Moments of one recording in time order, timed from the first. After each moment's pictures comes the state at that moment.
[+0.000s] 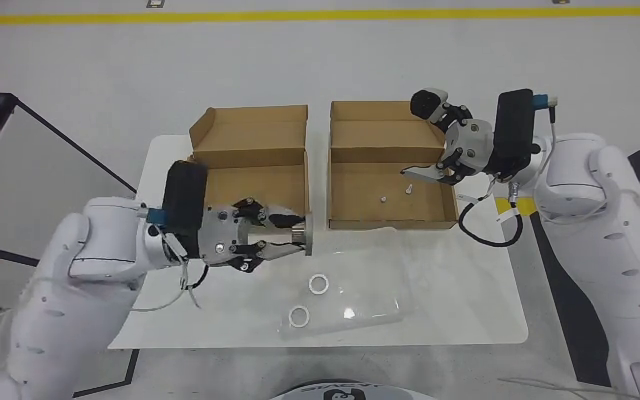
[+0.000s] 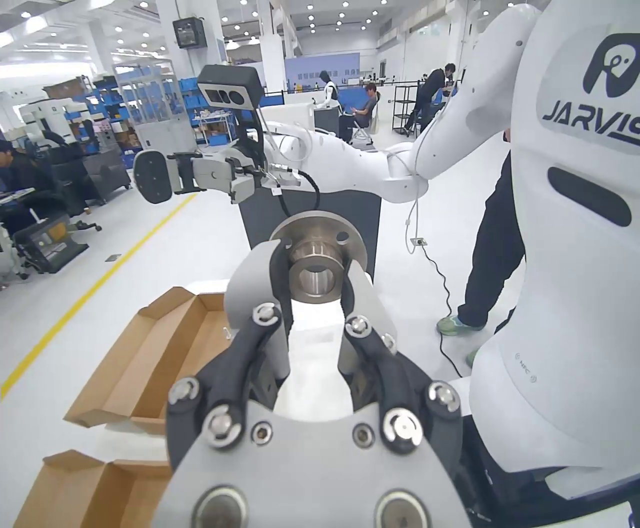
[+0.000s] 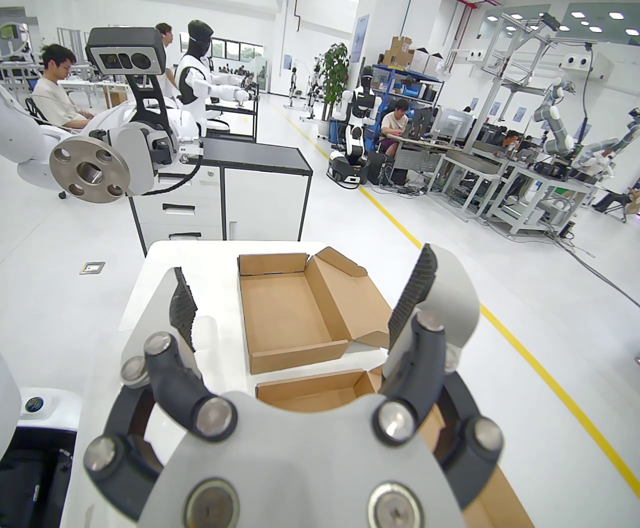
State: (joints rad) left arm 1.34 -0.85 -1.41 -2.13 0.37 -1.01 -0.43; right arm -1.05 -0.83 1.30 -1.79 -0.58 -0.94 0.22
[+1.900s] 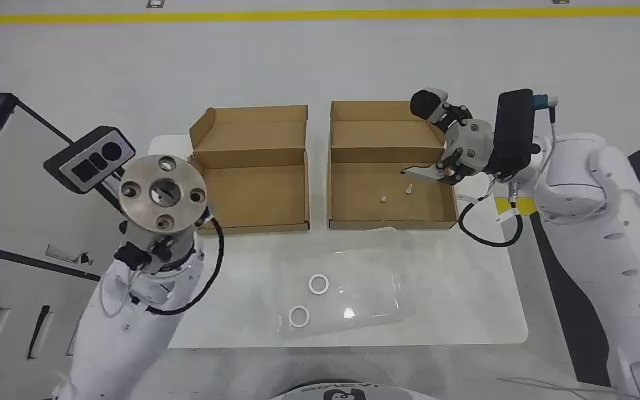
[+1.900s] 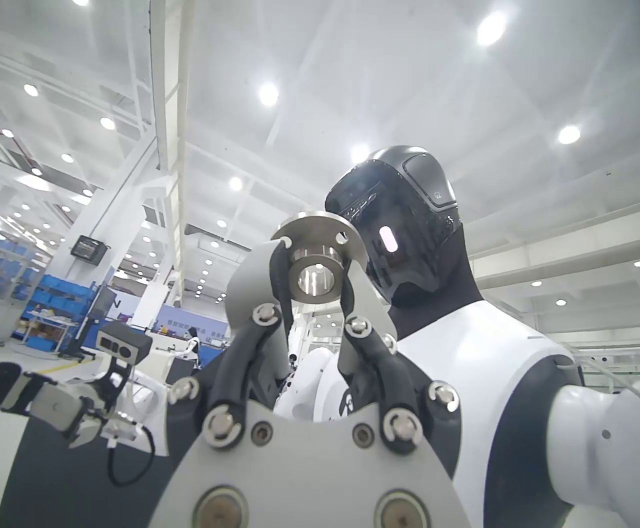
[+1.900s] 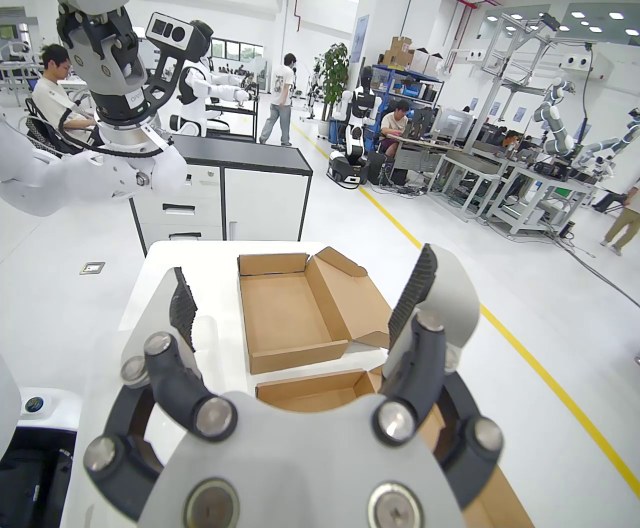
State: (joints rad) left arm 1.43 -1.07 -1.35 -2.12 -0.63 -1.01 -0.56; right arm -1.05 -0.83 1.30 -1.79 -0.58 -0.94 0.22
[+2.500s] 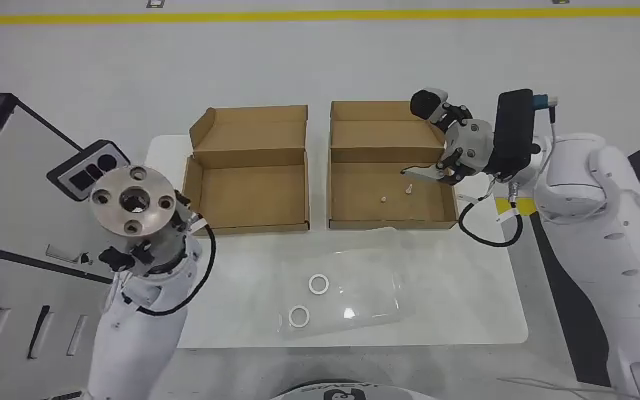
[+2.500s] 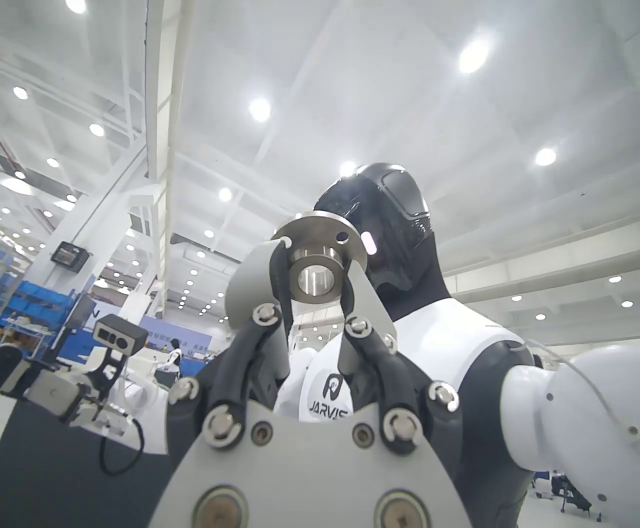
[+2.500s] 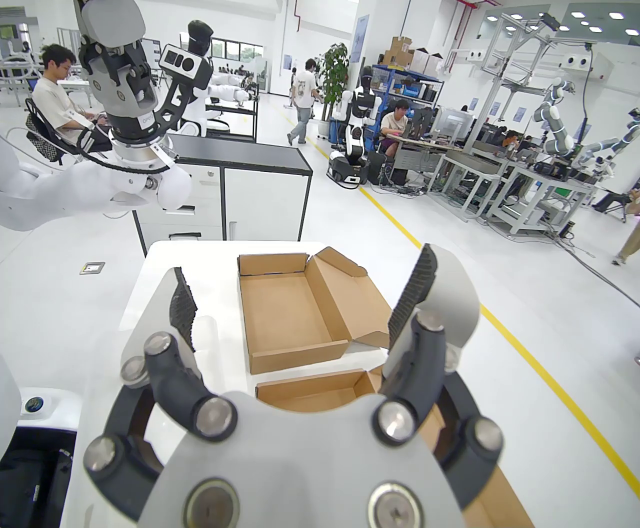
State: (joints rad) left arm 1.50 -1.20 -1.43 -2.08 -0.89 -1.01 -0.81; right arm -1.05 -0.83 1.30 -1.79 -0.58 -0.94 0.22
